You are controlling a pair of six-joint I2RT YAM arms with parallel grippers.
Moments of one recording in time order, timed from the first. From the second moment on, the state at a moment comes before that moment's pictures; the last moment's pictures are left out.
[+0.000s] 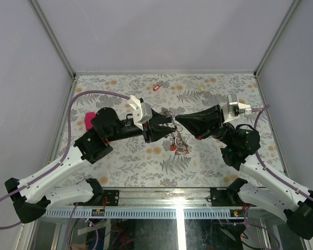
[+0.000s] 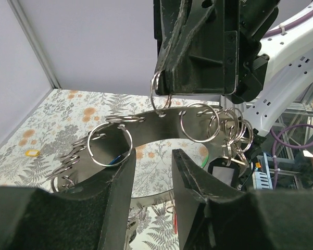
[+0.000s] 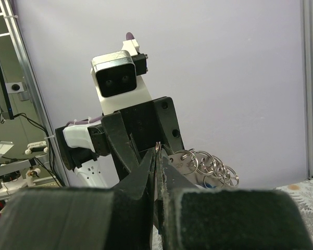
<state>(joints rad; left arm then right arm) -0.90 1.00 1.07 0.04 0.47 0.00 0.69 0.89 0.66 1.01 -0.52 0.69</state>
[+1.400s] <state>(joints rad) -0.90 1.04 1.13 -0.05 0.55 0.03 0.79 0.84 0.65 0.89 -0.43 0.35</state>
